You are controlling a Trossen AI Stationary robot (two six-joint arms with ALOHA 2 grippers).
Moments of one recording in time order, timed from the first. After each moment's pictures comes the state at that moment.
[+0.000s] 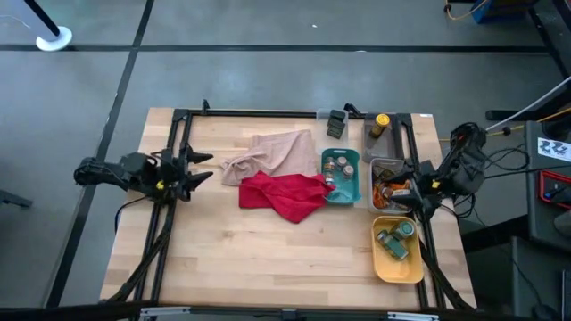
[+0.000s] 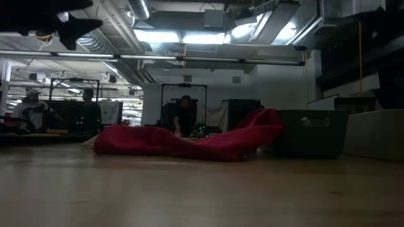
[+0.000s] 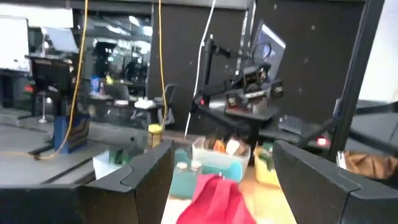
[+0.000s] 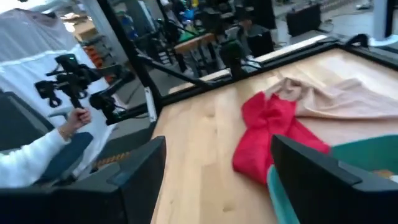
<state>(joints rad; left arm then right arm) -0.18 0.00 0.21 0.00 -0.39 -0.04 0.94 0.17 0.54 -0.58 0.80 0.54</state>
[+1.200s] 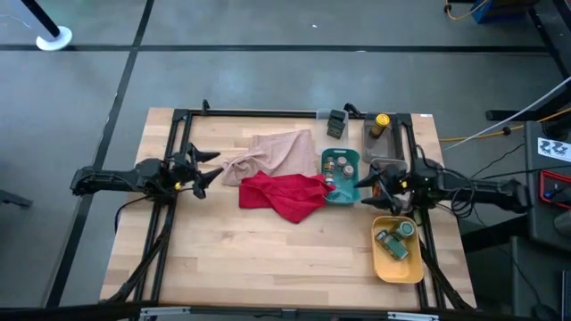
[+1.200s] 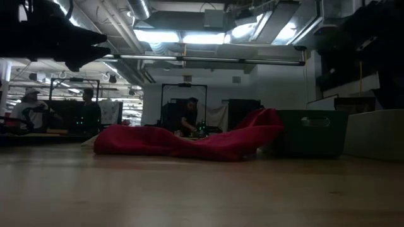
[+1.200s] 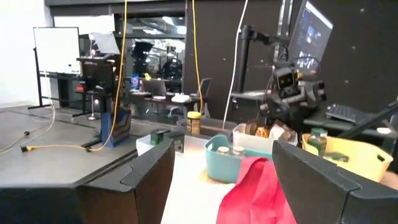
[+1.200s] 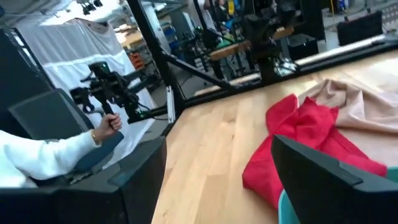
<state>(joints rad) -0.04 0.01 0.01 0.18 -0.40 0.00 -0.12 0.26 0.10 0.17 -0.41 0.36</state>
